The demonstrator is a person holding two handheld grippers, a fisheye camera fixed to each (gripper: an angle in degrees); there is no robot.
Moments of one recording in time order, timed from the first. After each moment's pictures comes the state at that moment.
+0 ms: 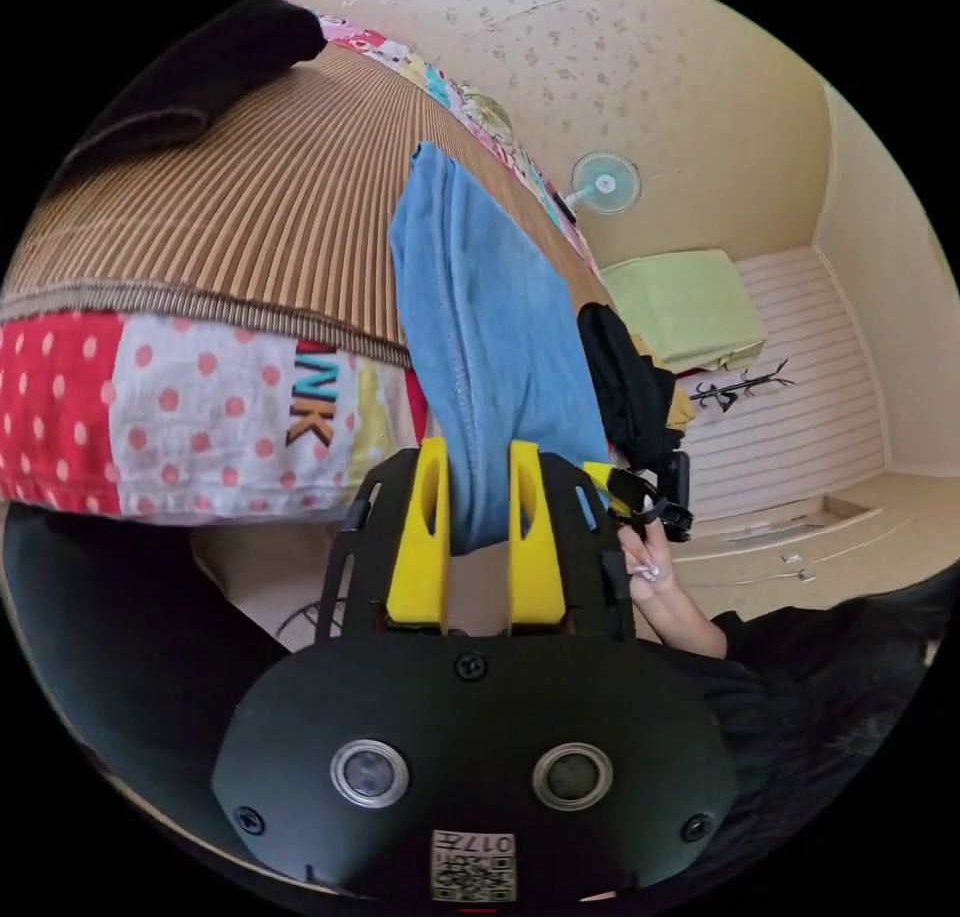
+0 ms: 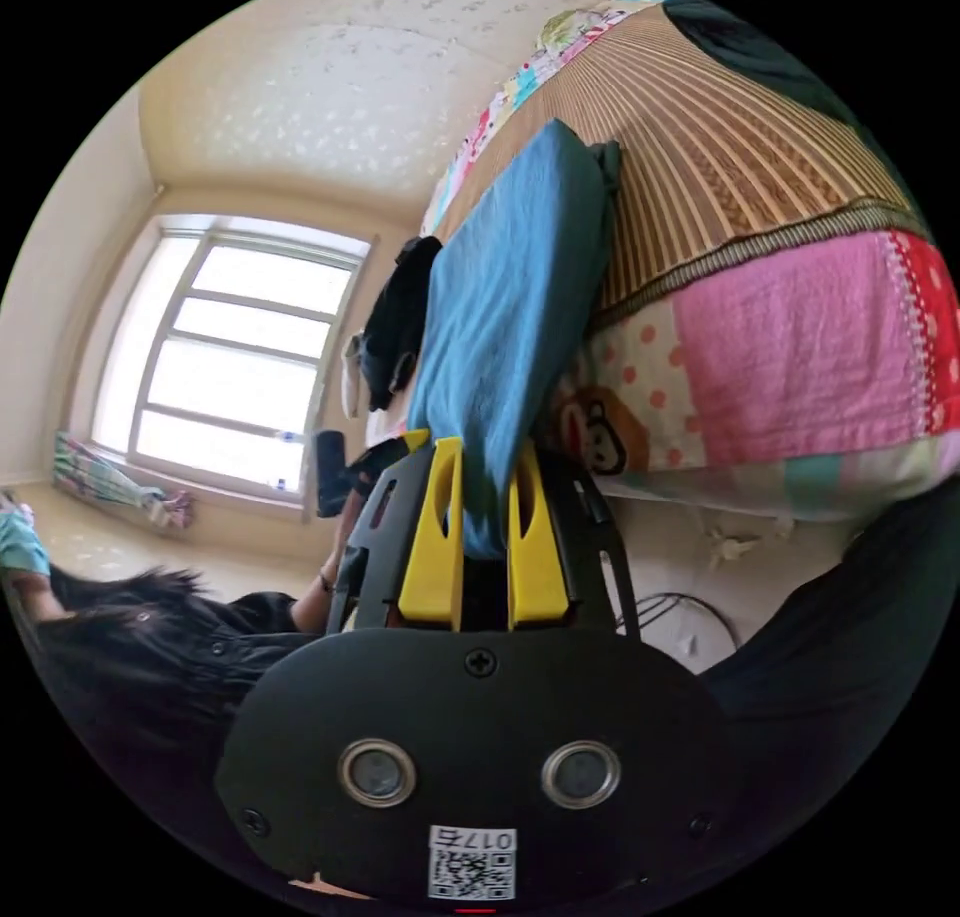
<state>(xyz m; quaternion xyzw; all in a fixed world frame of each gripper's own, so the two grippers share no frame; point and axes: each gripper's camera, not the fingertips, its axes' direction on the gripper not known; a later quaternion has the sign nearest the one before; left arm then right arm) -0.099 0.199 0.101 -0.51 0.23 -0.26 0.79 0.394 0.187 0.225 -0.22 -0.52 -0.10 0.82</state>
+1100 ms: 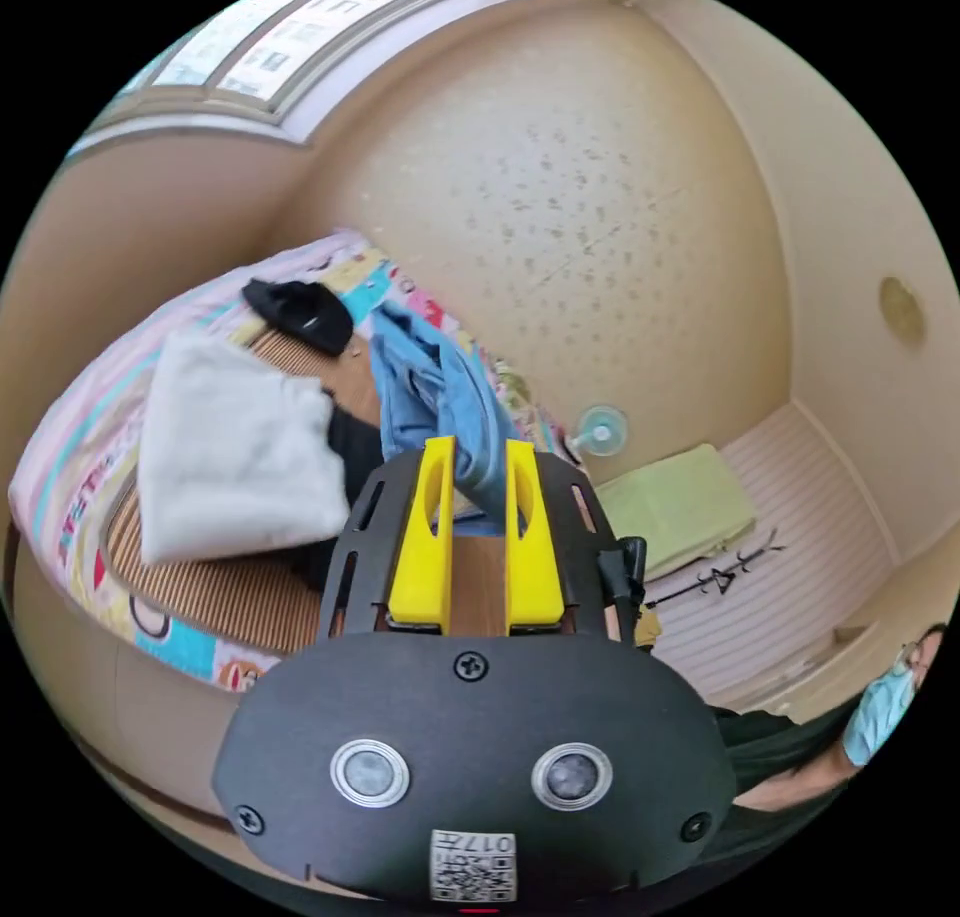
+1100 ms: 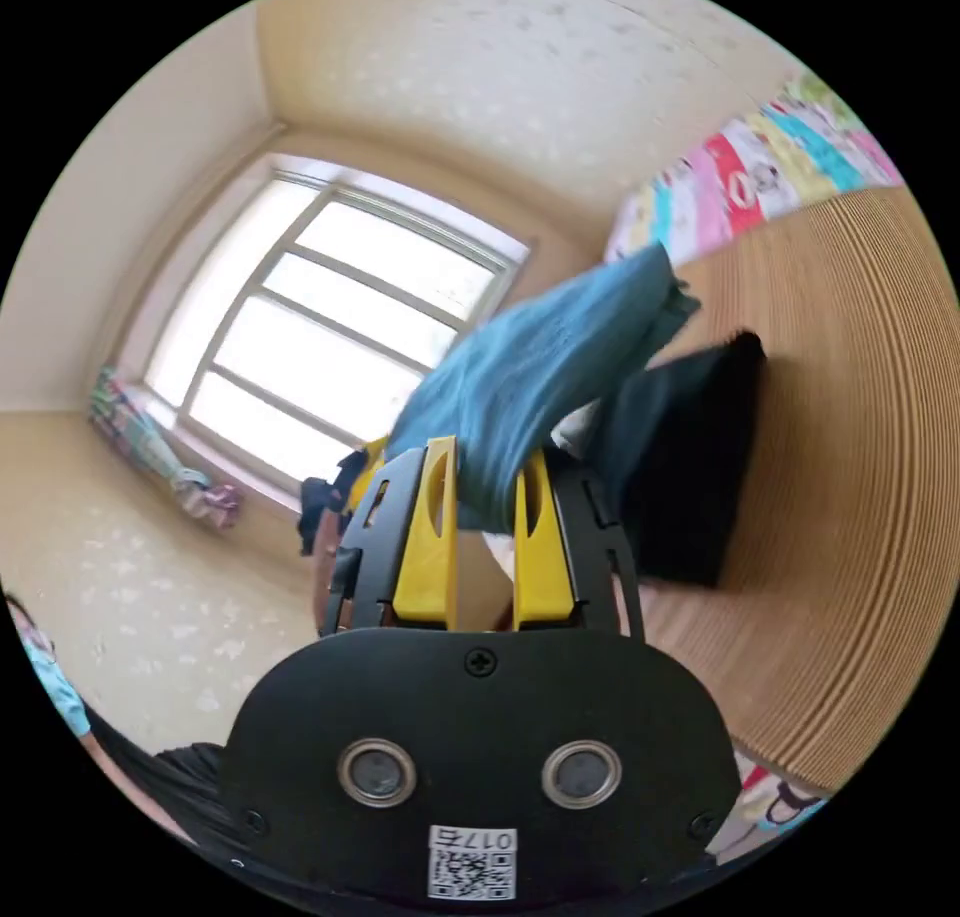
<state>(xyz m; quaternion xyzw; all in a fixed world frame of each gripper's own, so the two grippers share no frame) -0.419 -0.145 0.049 -0.29 0.07 -0.30 0.91 0.043 0.098 0.067 -0.17 -0.61 -0.19 0.76</state>
